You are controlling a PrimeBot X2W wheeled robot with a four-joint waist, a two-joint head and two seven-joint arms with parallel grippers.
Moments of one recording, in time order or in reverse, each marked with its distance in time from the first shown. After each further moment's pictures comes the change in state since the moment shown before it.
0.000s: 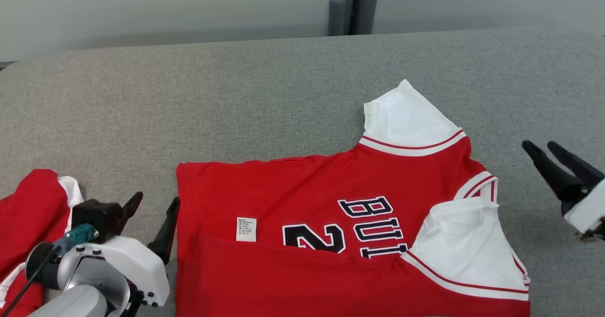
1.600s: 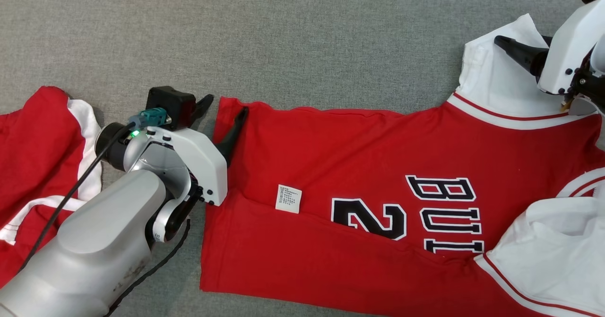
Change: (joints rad) left arm -0.436 -0.307 -0.094 0.385 0.065 -0.254 0.114; right arm -0.714 0.240 0.222 0.521 -0.164 0.000 0.446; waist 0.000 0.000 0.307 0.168
